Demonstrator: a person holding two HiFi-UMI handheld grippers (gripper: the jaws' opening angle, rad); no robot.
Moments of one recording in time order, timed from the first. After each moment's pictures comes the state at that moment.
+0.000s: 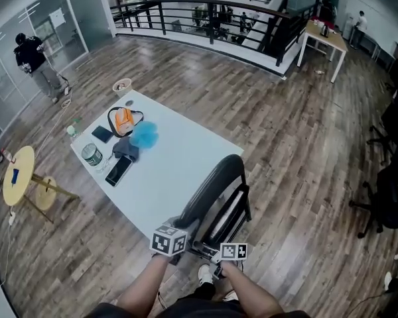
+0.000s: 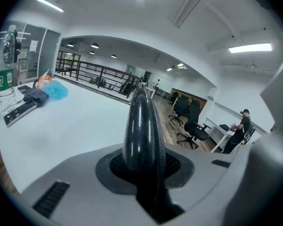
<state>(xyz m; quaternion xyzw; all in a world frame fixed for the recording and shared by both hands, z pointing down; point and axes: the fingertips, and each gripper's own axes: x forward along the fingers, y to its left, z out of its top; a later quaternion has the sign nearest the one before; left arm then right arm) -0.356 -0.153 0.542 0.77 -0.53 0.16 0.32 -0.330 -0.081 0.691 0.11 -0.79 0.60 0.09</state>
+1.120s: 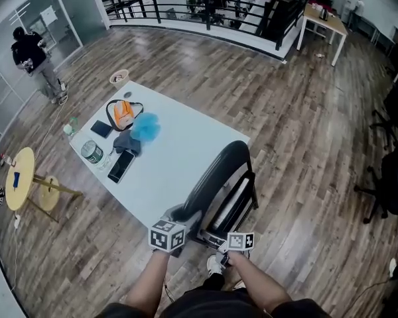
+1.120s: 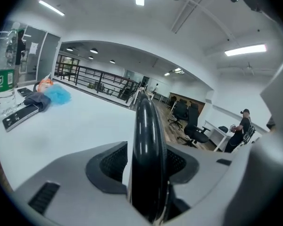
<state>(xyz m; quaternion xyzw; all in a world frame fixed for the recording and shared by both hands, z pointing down) -0.392 -0.167 0.543 0.78 -0.53 0.13 0.29 -0.353 -0.107 0.690 0.11 -0.80 0.59 0.06</state>
